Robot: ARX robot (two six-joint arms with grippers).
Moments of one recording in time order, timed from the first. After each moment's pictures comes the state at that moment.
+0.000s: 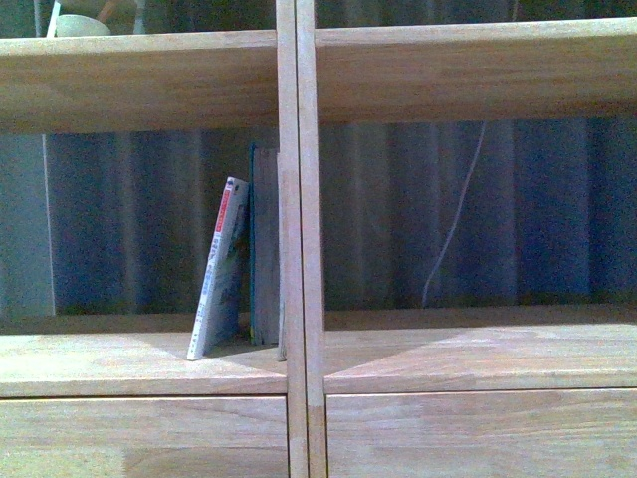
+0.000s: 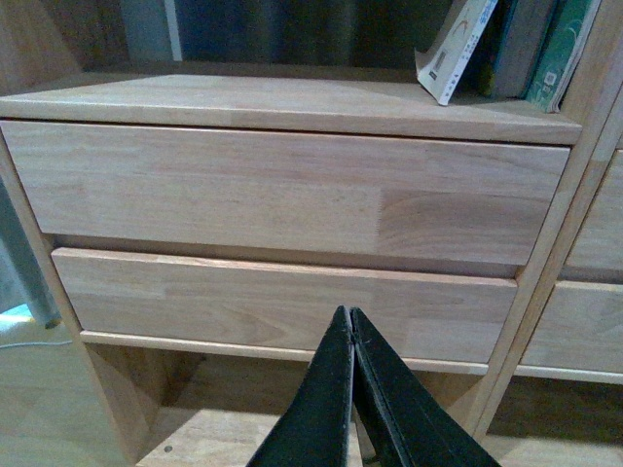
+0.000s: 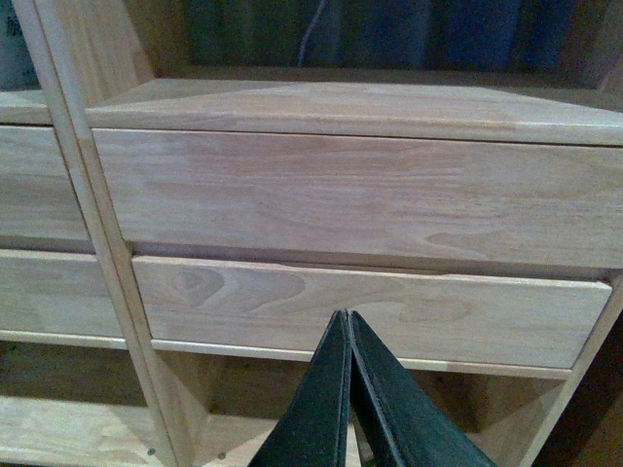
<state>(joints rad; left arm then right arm) 0.00 0.22 0.01 0.22 0.00 -0.01 0.00 0.01 0.01 0.00 0.00 -0.01</state>
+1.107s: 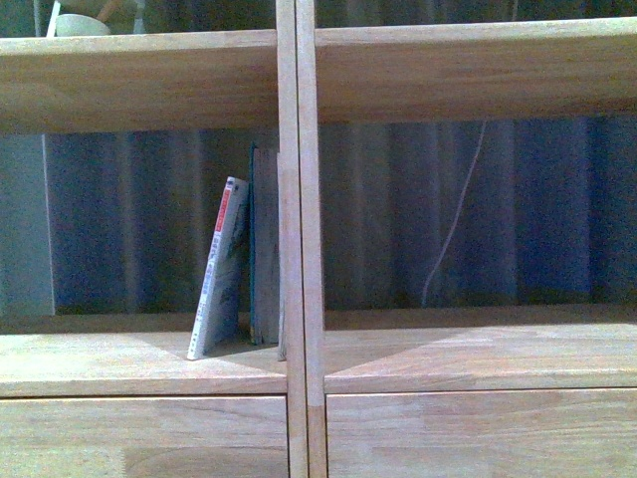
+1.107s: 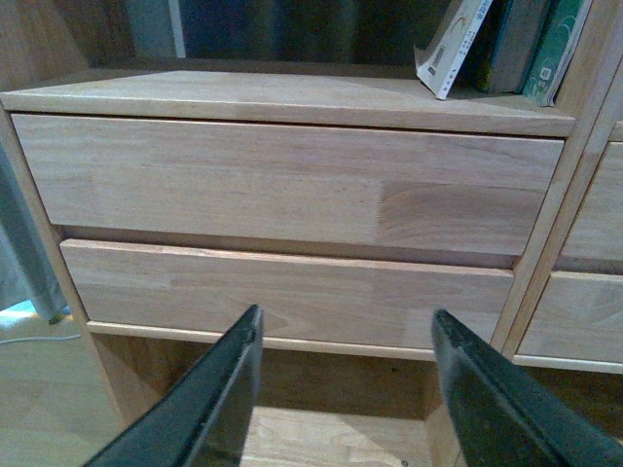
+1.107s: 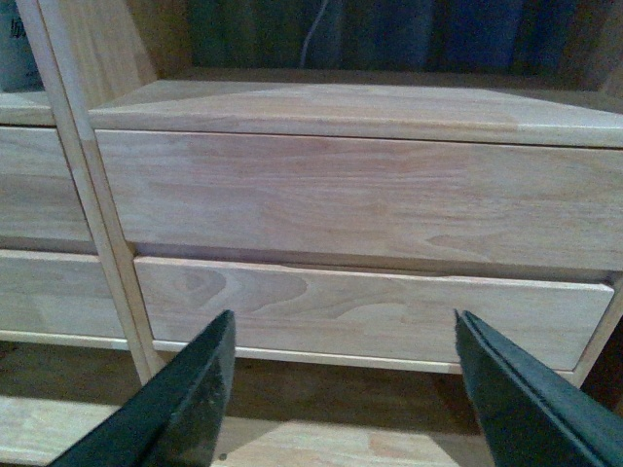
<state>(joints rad) 0.00 0.01 0.01 0.00 0.00 -0.01 0.00 0.01 0.01 0.00 0.00 -0.01</state>
